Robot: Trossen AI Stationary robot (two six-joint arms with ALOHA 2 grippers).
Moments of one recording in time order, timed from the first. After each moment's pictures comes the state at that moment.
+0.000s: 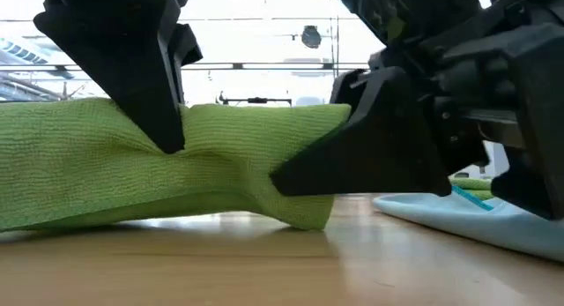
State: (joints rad) left arm -0.58 2.01 1.48 -0.73 -0.27 -0.61; right arm 0.59 2.09 0.97 0.59 0.58 0.04
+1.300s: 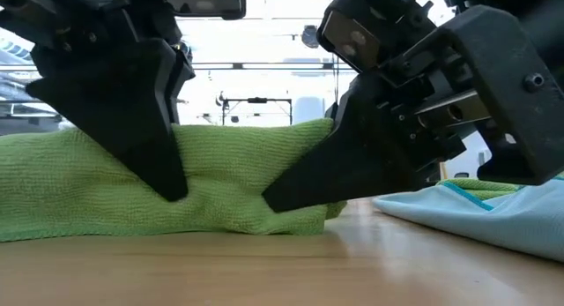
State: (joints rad) left arm -0.61 2.08 1.47 -0.70 -0.37 -0.66; right arm 0.54 2.10 0.97 0.56 0.41 0.25
